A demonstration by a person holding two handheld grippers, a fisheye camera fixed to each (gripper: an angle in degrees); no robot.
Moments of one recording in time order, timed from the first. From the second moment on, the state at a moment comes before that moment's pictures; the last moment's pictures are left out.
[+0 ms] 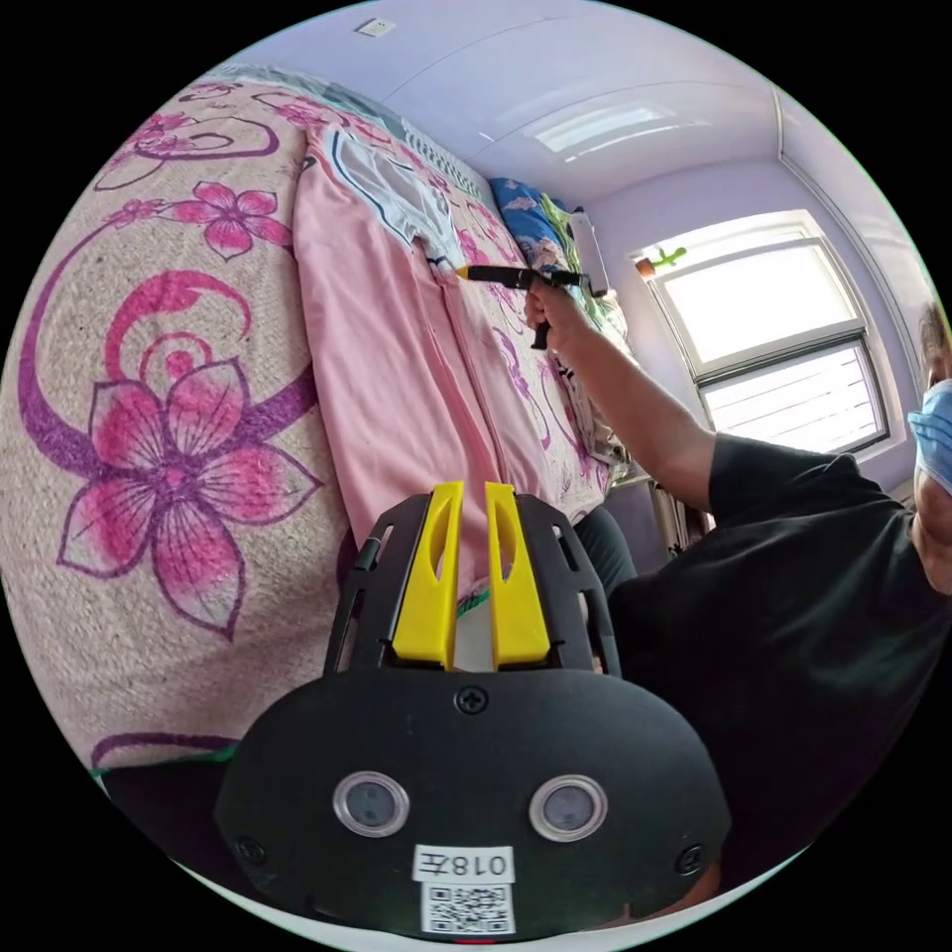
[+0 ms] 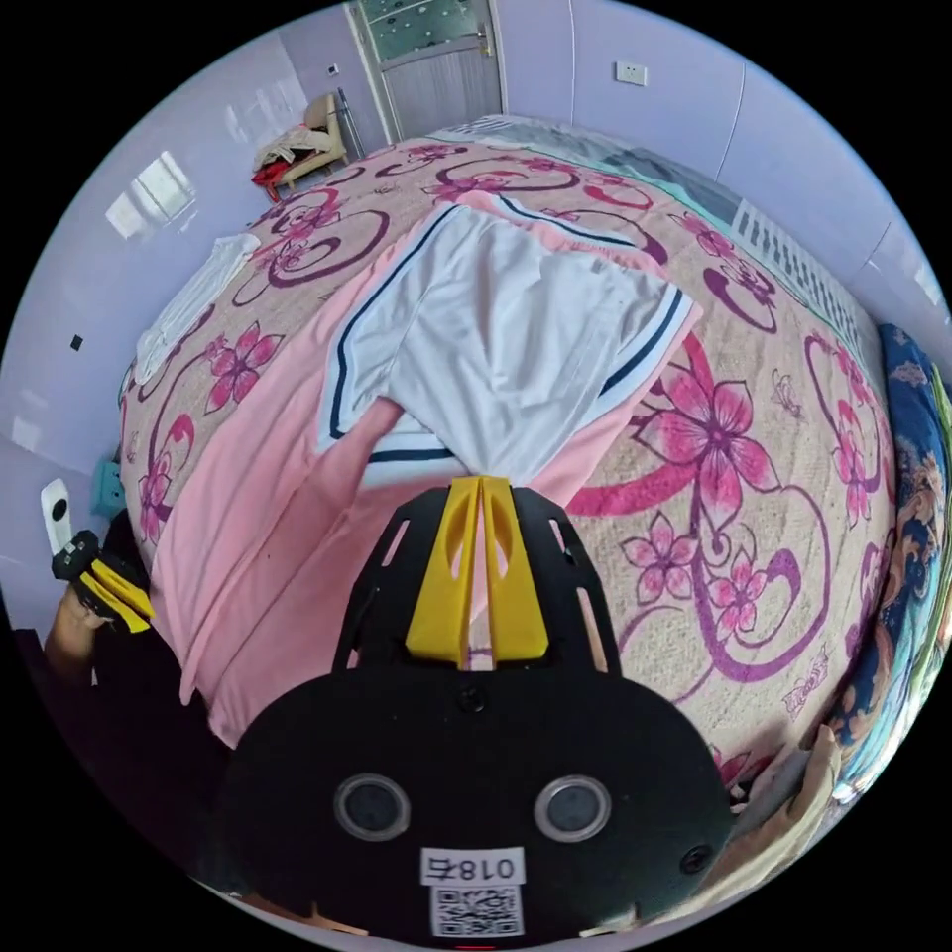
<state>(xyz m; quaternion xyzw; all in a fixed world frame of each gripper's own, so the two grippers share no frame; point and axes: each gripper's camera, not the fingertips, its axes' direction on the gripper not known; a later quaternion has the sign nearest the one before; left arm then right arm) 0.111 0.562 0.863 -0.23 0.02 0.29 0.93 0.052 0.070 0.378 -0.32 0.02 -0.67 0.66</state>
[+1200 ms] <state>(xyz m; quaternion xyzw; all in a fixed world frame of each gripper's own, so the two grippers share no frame) 0.006 0.583 0.938 -0.36 0.04 0.26 0.90 0.374 0.000 0.366 -0.54 -0.26 -0.37 0.71</state>
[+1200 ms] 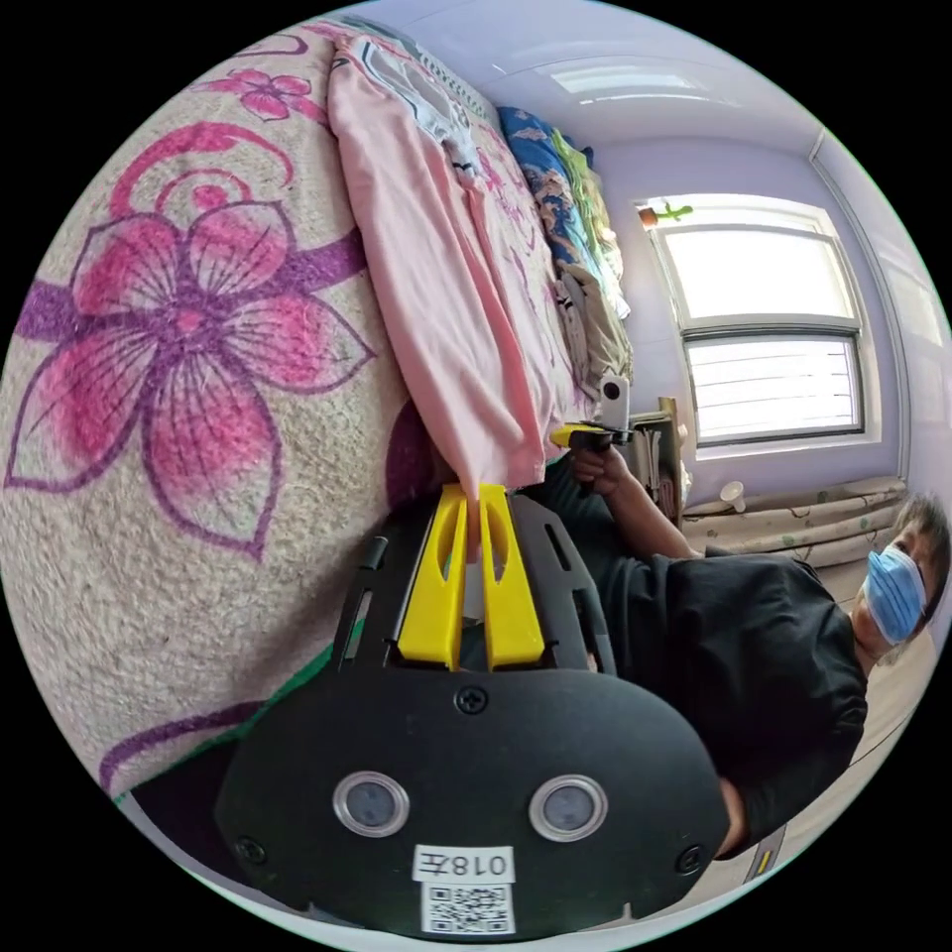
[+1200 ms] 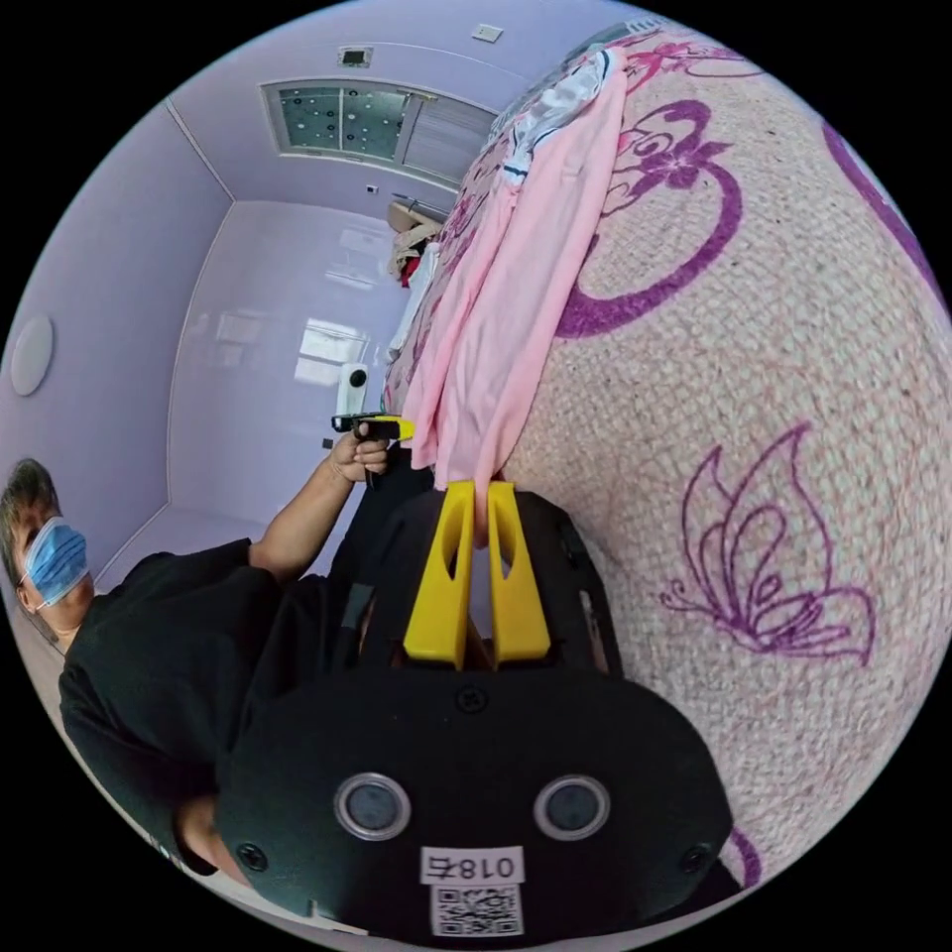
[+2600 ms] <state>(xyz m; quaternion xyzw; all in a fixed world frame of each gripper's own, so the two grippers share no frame) 0.036 0.167 1.164 -0.24 0.23 0.15 0.93 0.064 -0.220 0.635 -0.50 -0.35 -0.21 0.76</state>
